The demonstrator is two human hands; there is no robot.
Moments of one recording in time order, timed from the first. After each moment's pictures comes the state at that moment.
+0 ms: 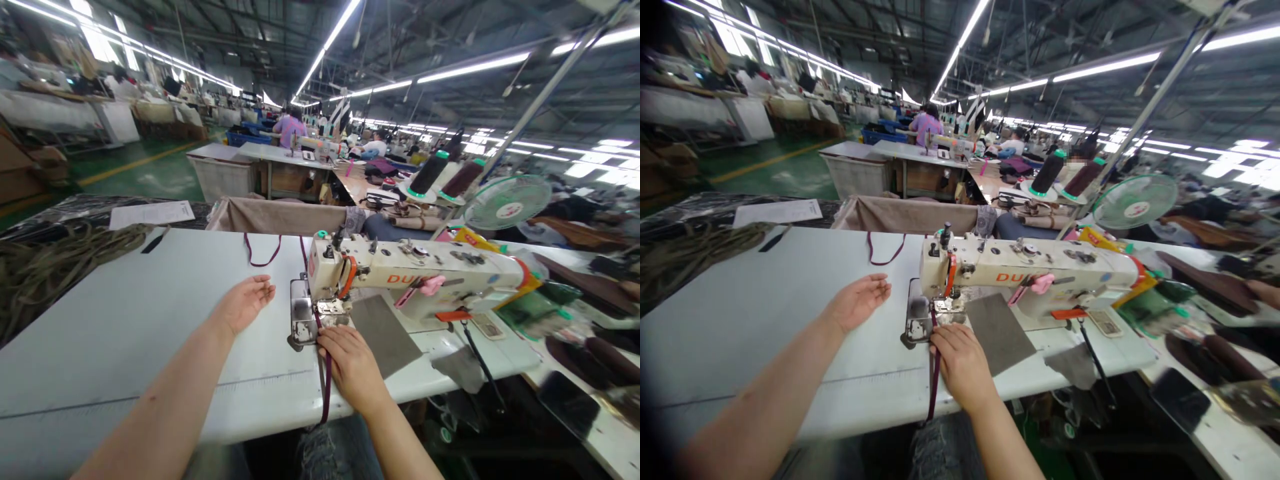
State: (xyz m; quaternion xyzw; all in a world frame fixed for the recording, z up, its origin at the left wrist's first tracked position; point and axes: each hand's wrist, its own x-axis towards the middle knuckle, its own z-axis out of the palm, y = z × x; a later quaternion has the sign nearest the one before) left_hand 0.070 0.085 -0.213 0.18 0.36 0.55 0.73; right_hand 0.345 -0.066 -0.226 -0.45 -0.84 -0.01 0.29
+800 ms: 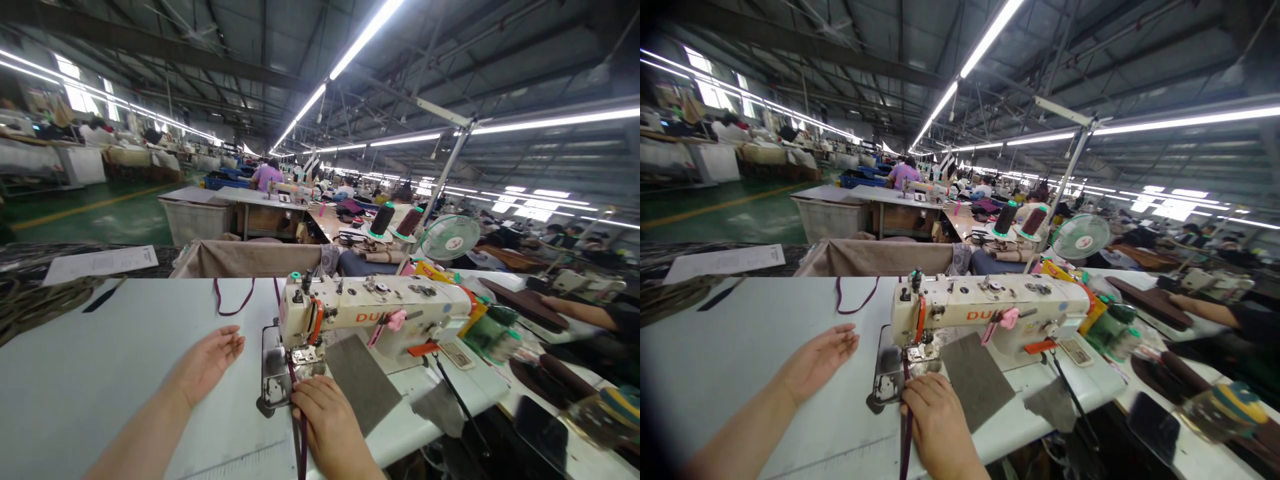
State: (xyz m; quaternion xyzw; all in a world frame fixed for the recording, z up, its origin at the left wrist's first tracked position) left_hand 0.074 0.084 -0.212 0.17 0.38 0.55 0.73; right_hand 0.344 -0.067 -0.233 -0.45 -0.83 -0.03 0.32
